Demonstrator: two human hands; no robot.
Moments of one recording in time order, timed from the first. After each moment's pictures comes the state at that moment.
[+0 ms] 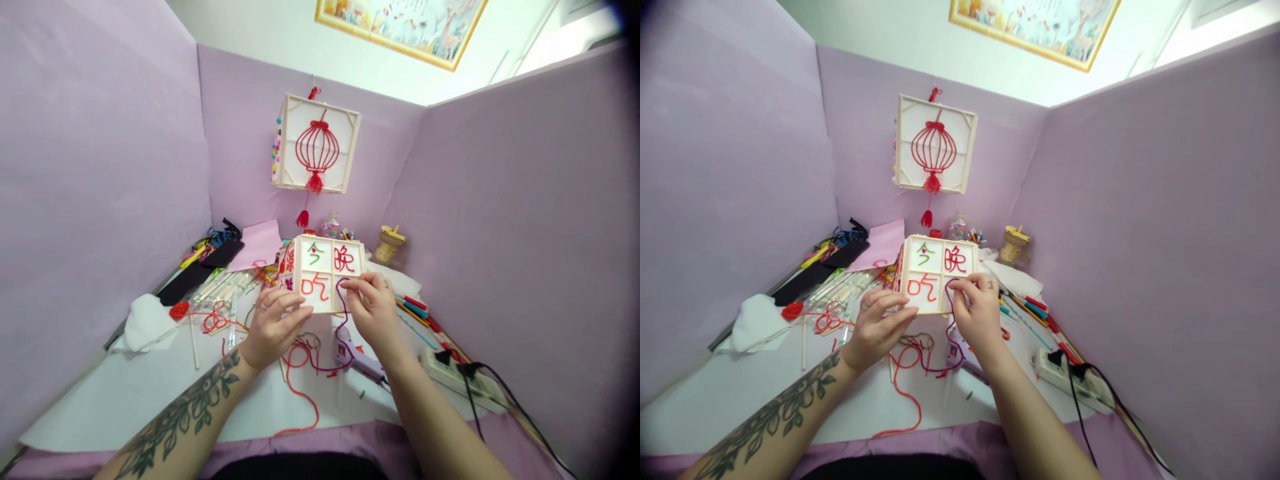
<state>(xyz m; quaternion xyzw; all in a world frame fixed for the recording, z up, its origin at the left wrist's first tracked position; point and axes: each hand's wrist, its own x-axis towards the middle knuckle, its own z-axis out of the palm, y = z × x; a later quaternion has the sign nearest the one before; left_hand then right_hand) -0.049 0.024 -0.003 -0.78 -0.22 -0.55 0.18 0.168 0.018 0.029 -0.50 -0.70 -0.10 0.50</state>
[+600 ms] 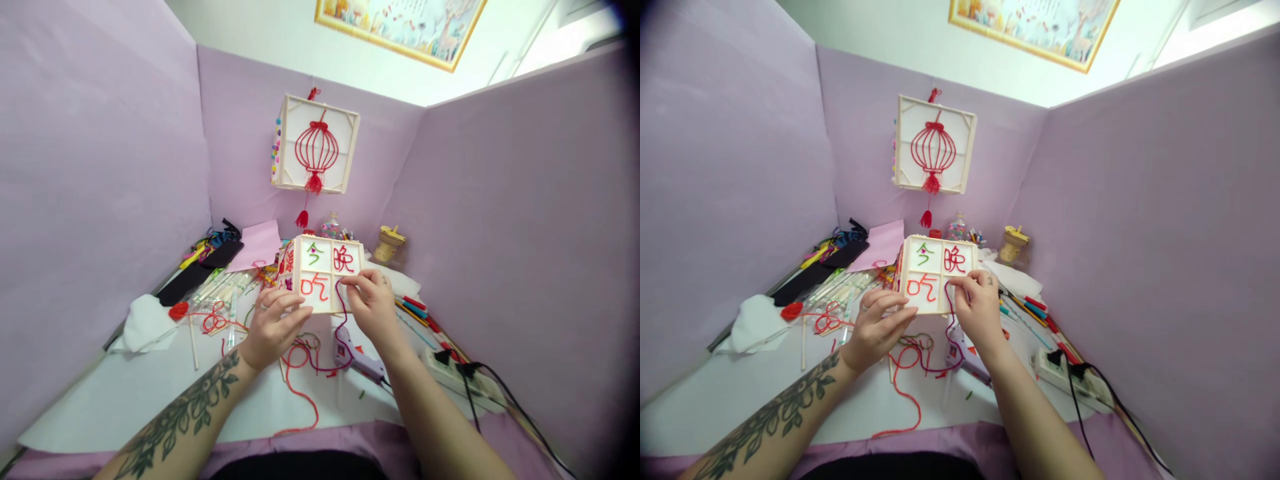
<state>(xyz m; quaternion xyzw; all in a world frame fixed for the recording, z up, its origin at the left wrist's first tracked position) -0.049 0.024 -0.003 -0.79 -0.22 -0.55 0.18 0.170 0.023 0.032 -0.52 -0.69 -0.07 0.50</state>
